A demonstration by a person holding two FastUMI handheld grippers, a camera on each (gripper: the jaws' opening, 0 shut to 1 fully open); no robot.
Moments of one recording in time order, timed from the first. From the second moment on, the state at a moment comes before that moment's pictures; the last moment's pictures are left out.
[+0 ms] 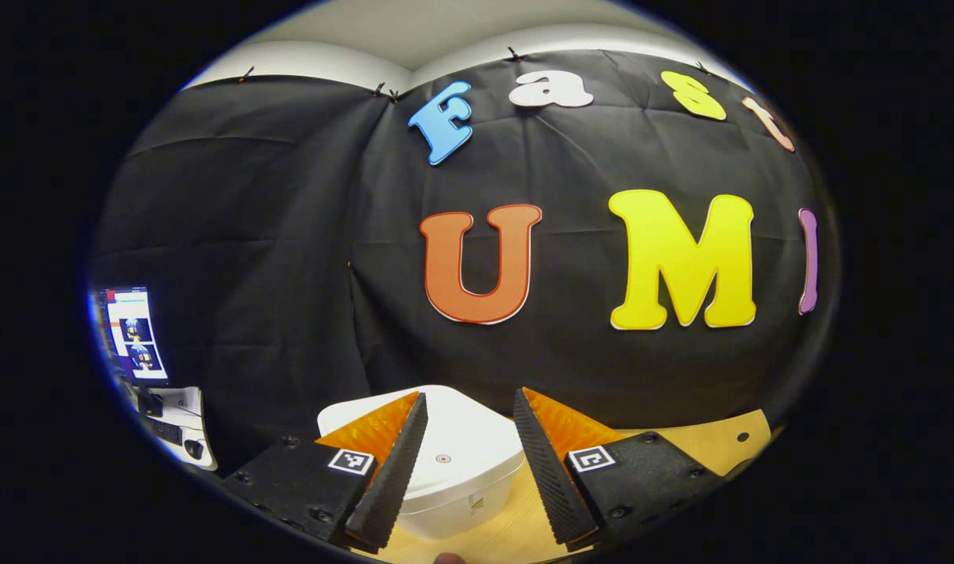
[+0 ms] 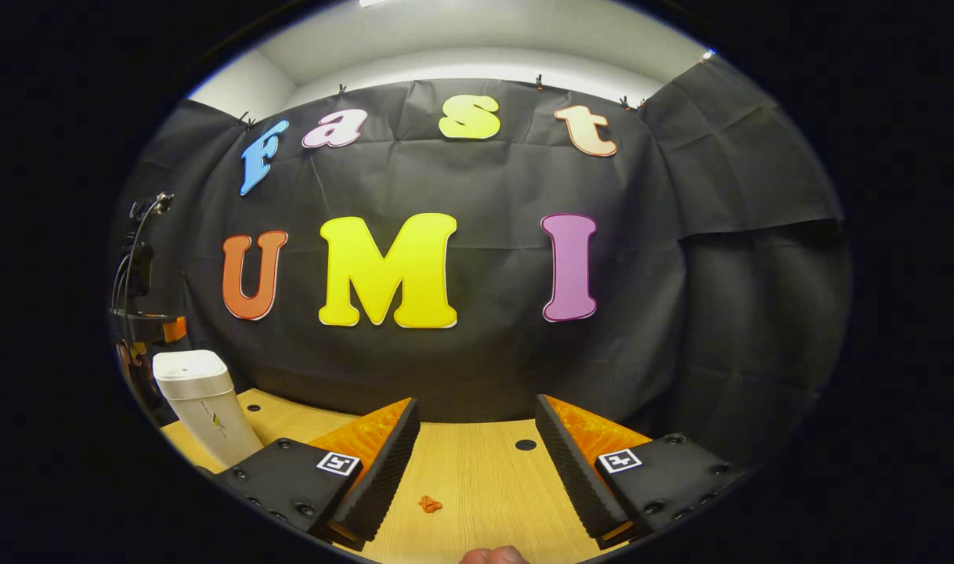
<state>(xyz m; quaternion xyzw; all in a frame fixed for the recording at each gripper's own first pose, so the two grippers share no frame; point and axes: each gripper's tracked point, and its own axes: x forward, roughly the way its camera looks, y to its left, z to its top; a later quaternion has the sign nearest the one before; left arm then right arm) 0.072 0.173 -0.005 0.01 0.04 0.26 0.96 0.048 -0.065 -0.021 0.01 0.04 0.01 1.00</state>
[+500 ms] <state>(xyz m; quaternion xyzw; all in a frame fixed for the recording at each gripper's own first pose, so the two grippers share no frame) 0.087 0.209 -0.060 -0.03 0.11 0.31 0.94 0.052 -0.072 -0.025 -0.01 0.05 0.00 1.00</state>
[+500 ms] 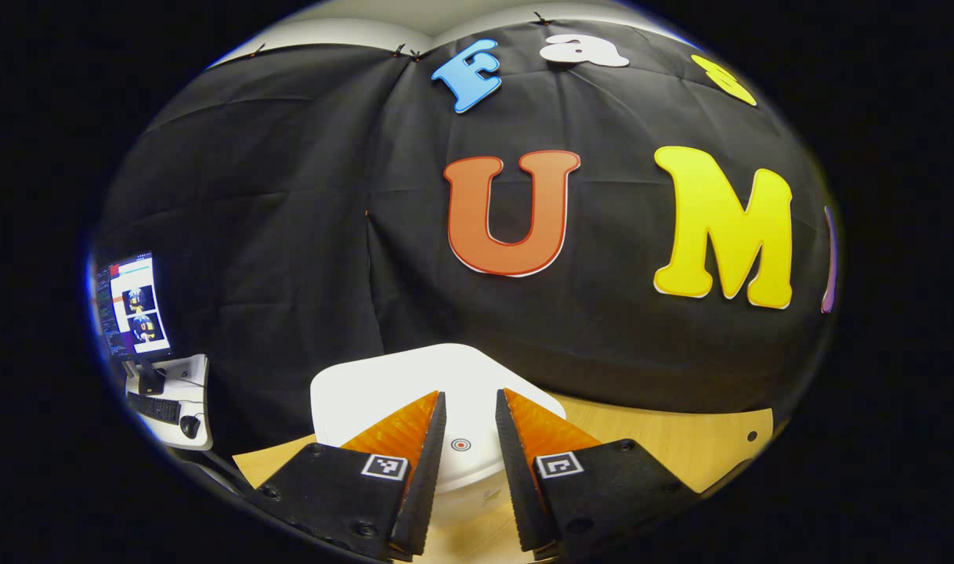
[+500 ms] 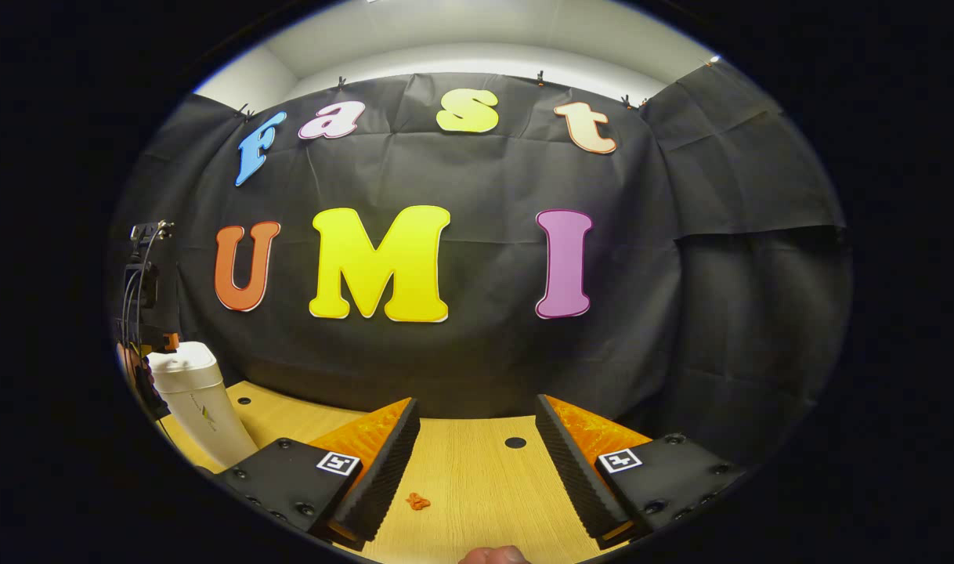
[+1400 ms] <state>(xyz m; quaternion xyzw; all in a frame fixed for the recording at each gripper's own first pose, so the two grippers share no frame) 0.083 0.218 -0.094 -0.06 0.14 0.36 0.92 0.053 -0.071 -0.056 -0.01 0.09 0.00 1.00</state>
